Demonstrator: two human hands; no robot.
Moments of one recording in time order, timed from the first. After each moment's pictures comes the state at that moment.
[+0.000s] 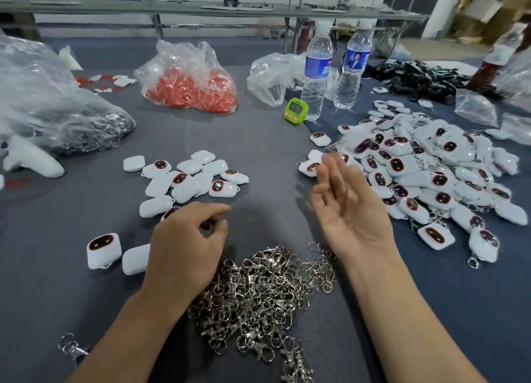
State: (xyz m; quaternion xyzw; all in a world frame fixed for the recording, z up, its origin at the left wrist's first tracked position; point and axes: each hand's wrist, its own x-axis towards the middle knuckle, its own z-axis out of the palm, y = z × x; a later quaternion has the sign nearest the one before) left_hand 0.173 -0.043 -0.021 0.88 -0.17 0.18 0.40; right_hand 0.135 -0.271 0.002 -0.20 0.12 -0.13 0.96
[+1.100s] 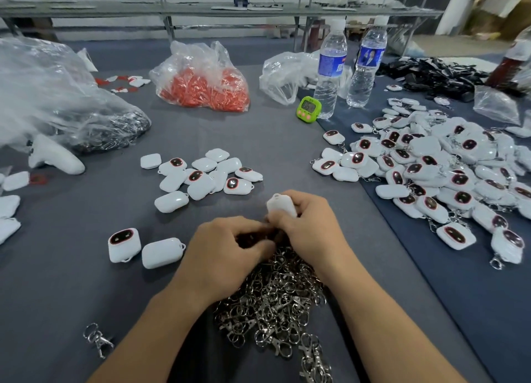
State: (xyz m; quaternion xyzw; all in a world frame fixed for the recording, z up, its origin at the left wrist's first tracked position) left_hand 0.165 -0.047 -0.016 0.89 -0.23 -0.01 0.40; right_hand 0.145 -0.212 -0.023 -0.81 0.12 -0.10 0.57
